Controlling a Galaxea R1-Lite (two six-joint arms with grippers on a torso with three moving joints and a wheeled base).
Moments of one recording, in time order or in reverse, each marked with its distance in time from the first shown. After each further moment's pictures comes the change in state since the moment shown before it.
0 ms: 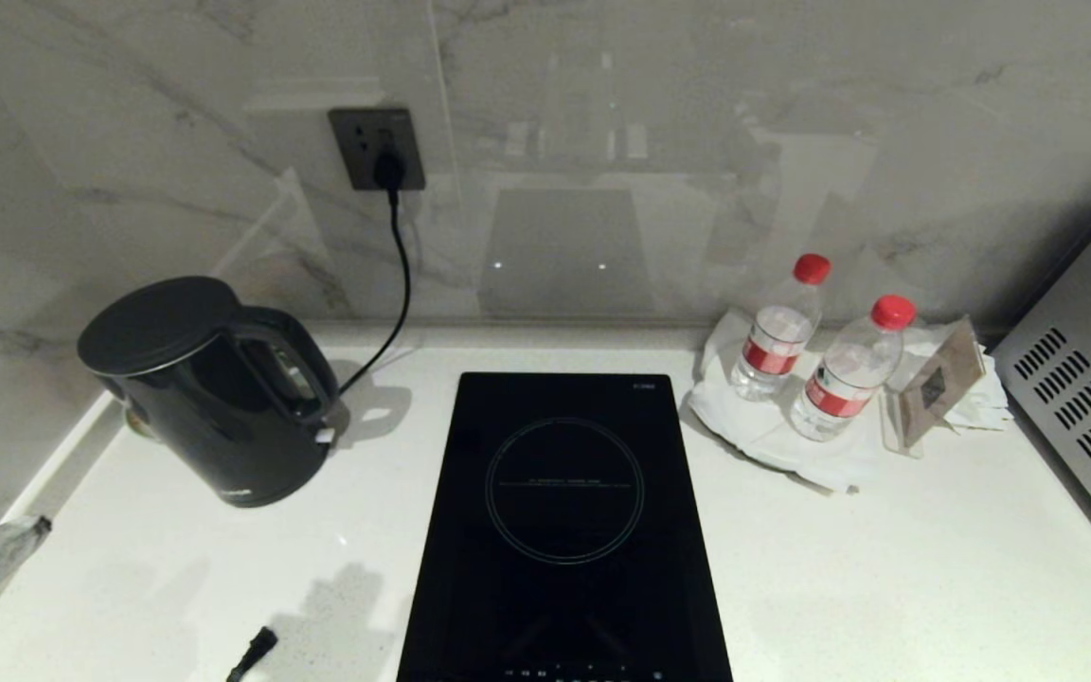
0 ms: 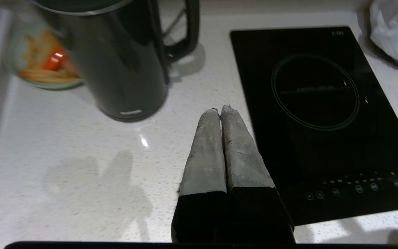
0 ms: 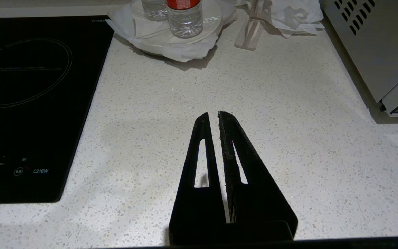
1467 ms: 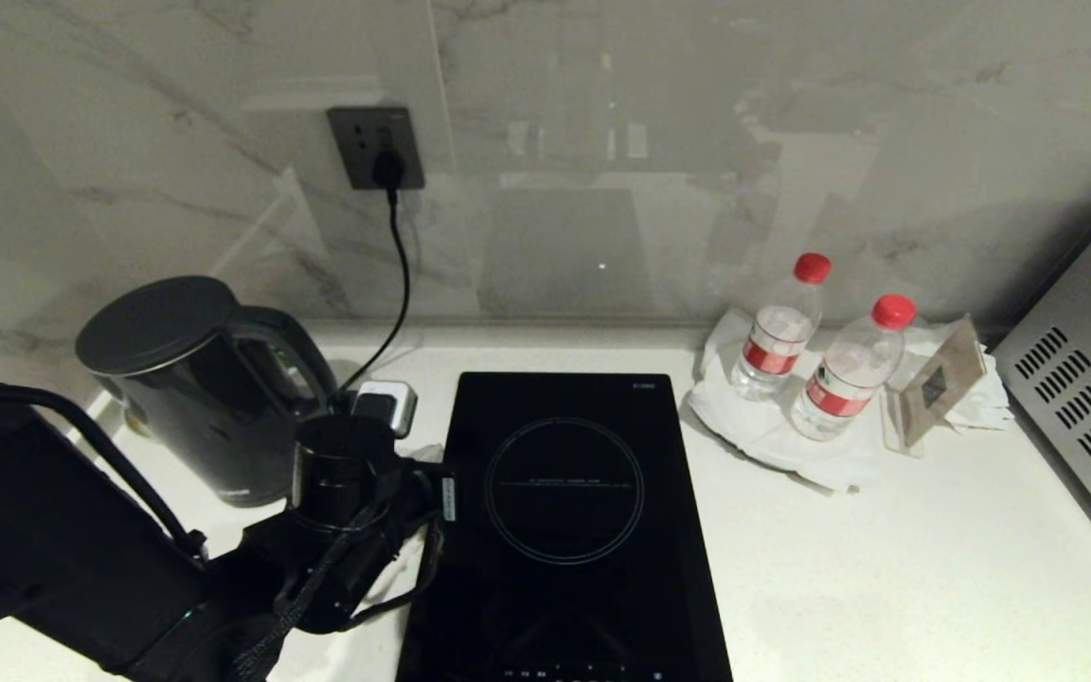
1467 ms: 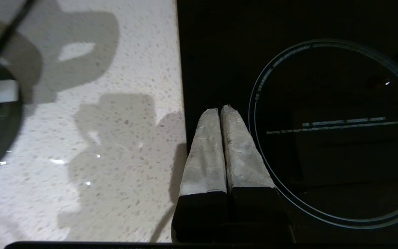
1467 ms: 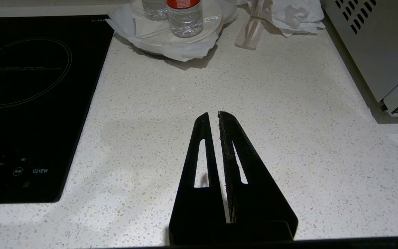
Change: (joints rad) left arm -0.549 1.236 -0.129 -0.948 0.572 -0.167; right arm 0.000 0.000 0.000 0.000 0.000 0.000
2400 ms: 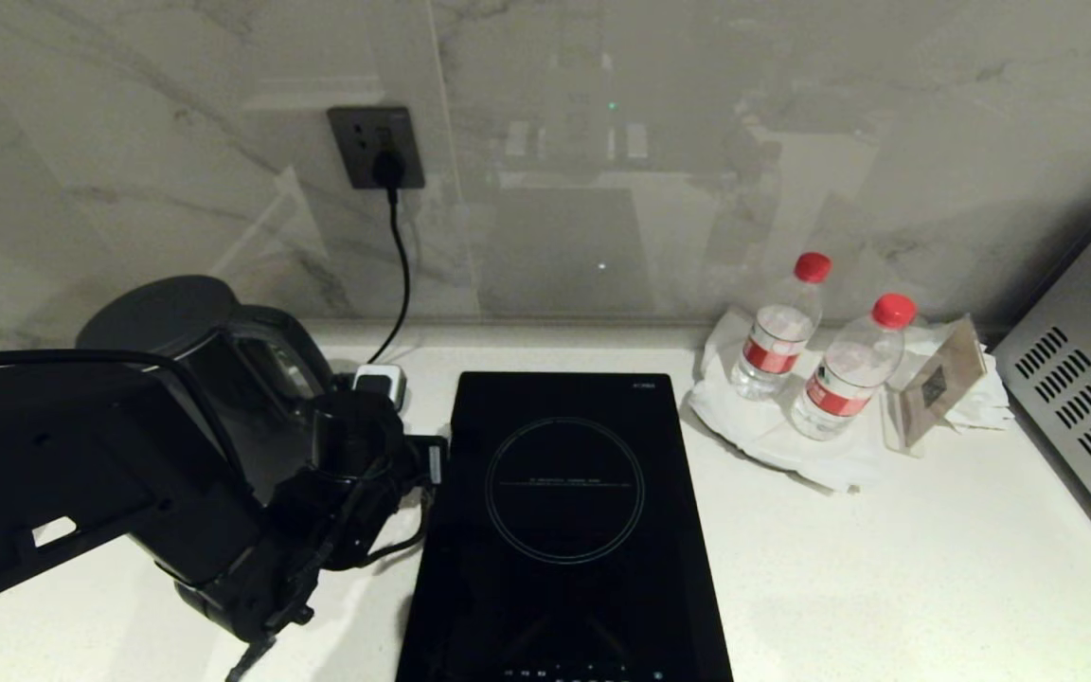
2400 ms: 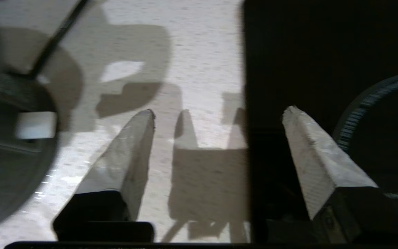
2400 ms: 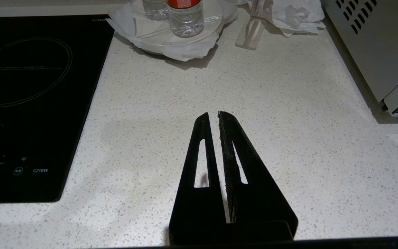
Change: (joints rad) left arm 0.140 0.142 -0.145 -0.010 -0.005 0.054; right arm 0.000 0.000 0.000 0.000 0.000 0.000
